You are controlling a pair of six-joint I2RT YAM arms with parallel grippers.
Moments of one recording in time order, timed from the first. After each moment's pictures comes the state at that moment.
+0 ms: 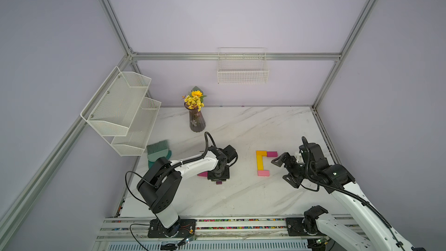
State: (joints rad) left arm -0.78 1.67 1.12 -0.94 -0.05 -0.80; right arm 0.35 0.81 0.85 -0.93 -0.30 1.21
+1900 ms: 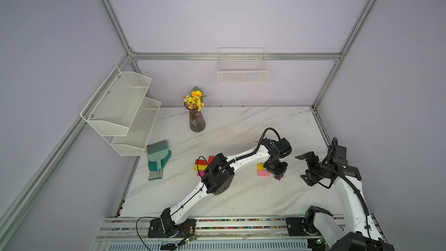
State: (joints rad) left arm -1.05 2.50 2.30 -1.03 0.32 -0.46; right arm -0.33 0.91 0.71 -0.88 -0.52 1.03
